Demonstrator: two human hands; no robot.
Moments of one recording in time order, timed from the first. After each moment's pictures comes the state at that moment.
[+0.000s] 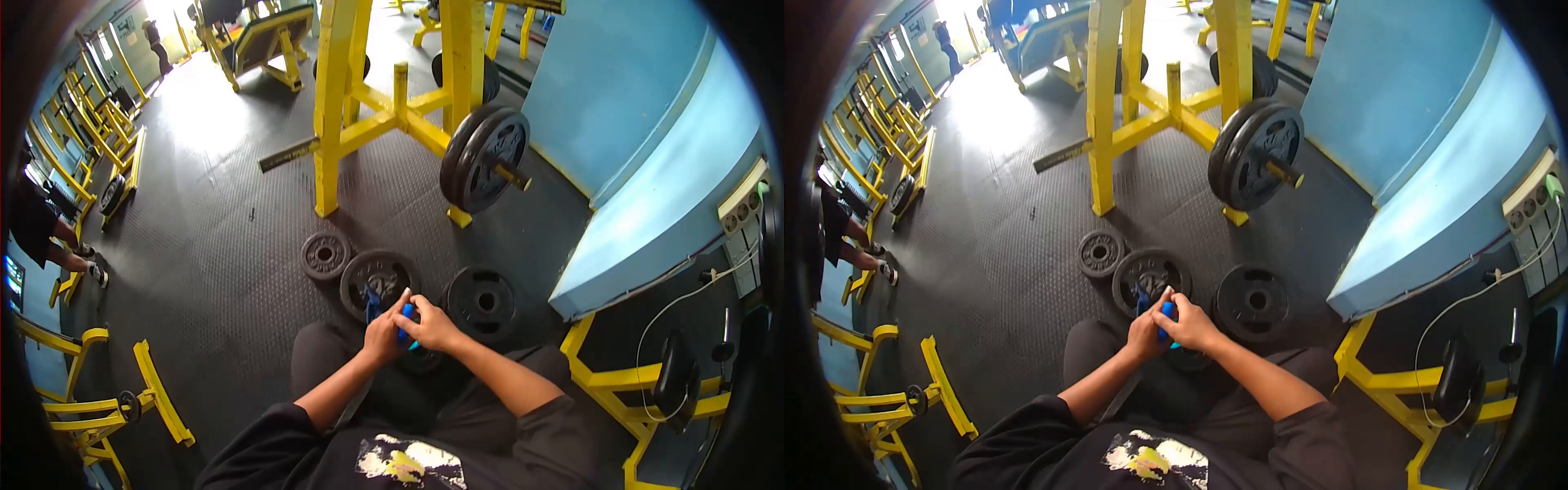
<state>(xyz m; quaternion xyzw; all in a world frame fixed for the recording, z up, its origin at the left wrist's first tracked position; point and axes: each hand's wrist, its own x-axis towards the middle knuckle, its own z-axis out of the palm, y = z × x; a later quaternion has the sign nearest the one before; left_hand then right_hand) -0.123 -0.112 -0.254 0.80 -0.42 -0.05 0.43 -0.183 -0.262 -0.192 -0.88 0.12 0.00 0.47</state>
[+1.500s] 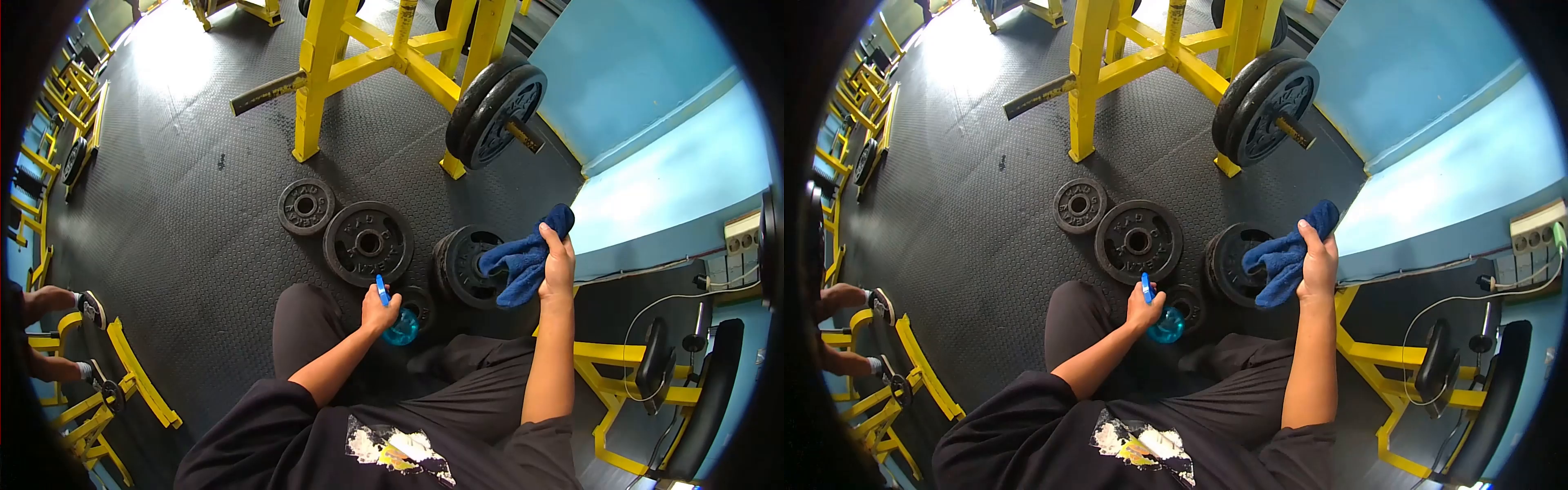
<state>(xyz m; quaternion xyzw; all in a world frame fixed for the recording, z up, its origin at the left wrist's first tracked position) -0.141 -0.119 -0.352 0.85 -0.05 -0.16 0.51 -0.210 -0.395 -0.108 -0.53 0.37 -0.31 0.70</state>
